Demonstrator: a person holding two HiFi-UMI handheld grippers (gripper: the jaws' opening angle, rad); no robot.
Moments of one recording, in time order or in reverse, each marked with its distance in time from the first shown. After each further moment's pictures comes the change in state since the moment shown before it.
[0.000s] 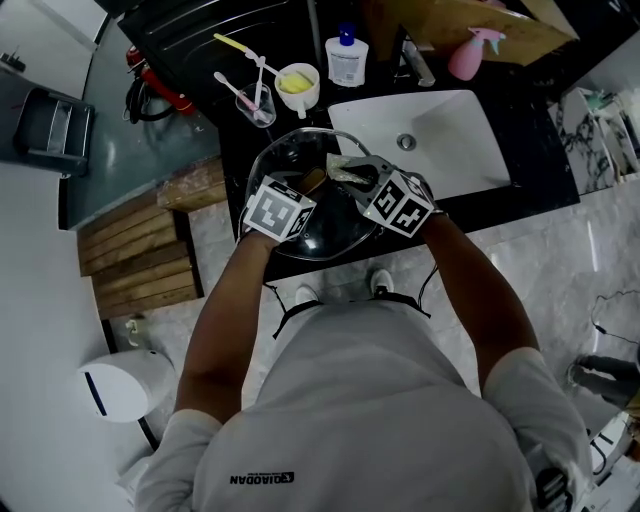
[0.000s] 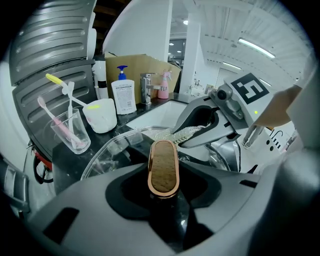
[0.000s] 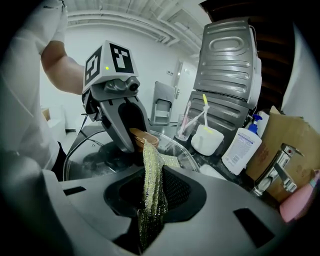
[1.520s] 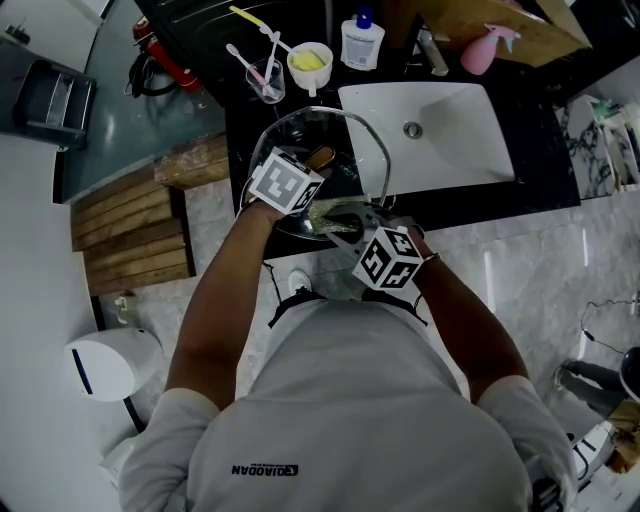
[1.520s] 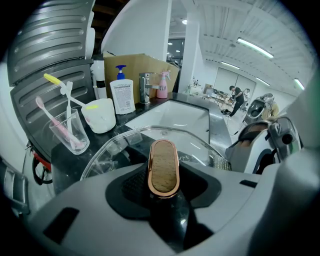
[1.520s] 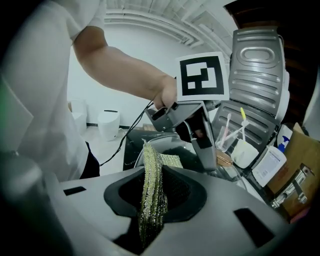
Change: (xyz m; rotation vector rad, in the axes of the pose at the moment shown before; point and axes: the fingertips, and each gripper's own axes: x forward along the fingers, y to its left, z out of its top) left arm 0.000 -0.001 -0.001 0.009 0.006 -0.016; right arm -0.014 0.147 0.023 -0.139 -0.010 0.163
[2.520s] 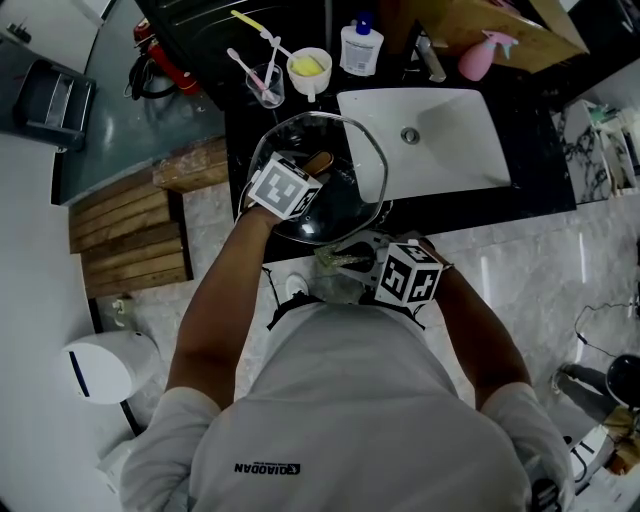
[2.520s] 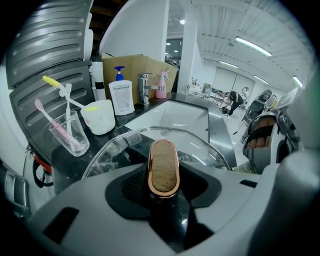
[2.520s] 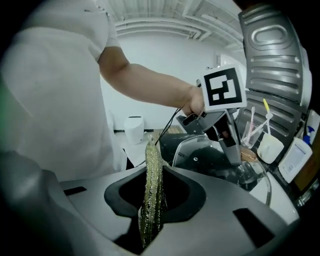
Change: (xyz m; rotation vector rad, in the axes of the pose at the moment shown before) left arm -0.001 0.000 -0.001 0.021 -0.004 0.000; right arm -0.040 0.058 0.005 0.005 -0.012 0.301
